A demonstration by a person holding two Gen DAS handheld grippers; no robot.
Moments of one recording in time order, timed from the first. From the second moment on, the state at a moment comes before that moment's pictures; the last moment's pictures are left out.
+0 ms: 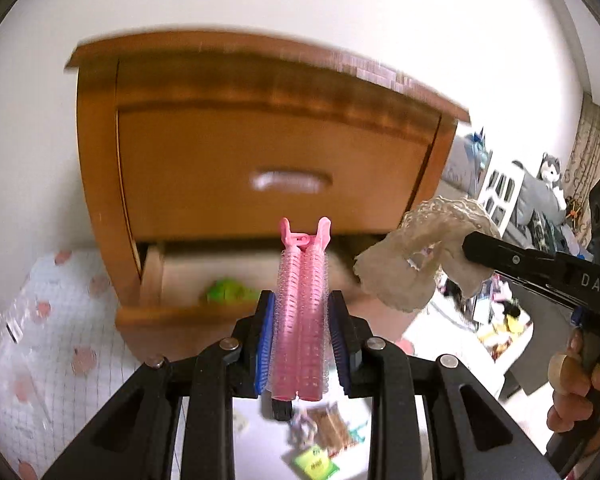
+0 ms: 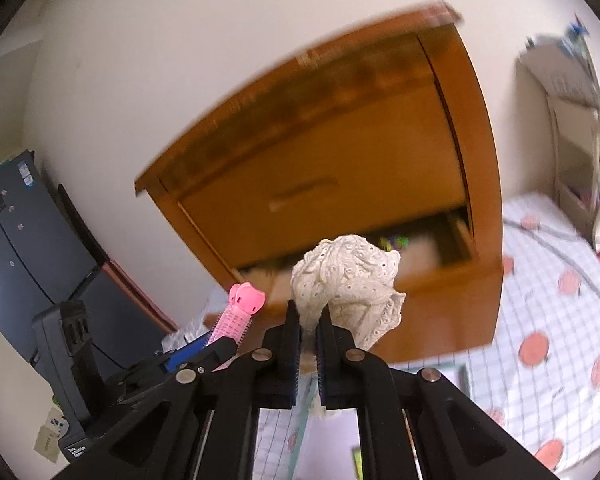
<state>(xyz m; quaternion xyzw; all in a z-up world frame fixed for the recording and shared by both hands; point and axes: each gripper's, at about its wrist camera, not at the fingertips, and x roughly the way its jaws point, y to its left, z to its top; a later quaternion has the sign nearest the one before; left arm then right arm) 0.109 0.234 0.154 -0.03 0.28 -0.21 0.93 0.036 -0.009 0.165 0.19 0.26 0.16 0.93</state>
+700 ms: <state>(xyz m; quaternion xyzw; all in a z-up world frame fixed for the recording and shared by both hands) 0.178 0.222 0.157 -0.01 0.30 -0.17 0.94 0.119 -0.027 0.186 0.15 0.31 0.09 0.94</state>
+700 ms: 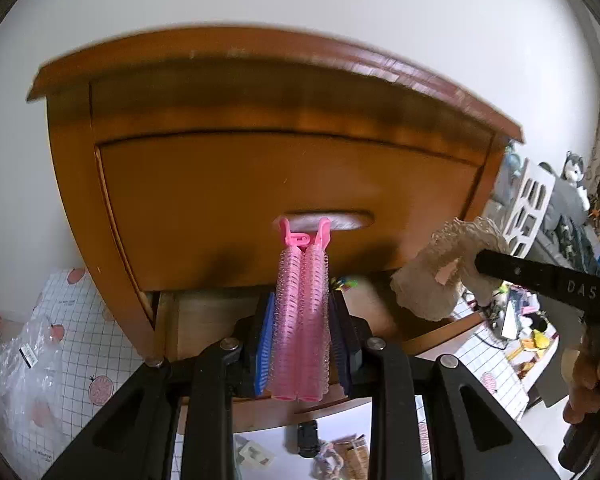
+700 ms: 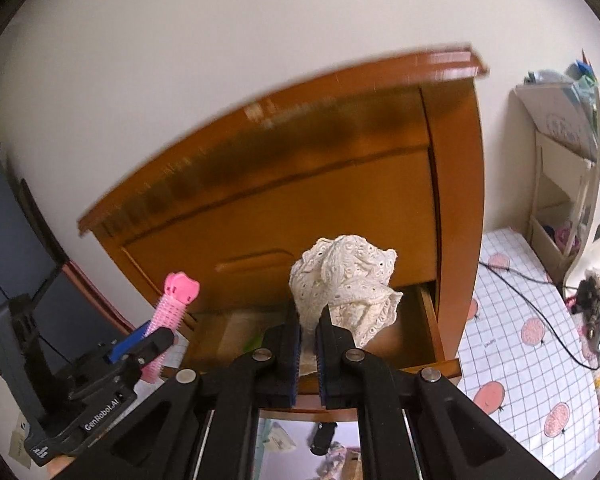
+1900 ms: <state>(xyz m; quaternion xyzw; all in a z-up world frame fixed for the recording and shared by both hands) 0.217 0.219 0.108 -0.03 0.37 -0.14 0.92 0.159 0.007 0.106 0.08 0.41 0.07 0.91</state>
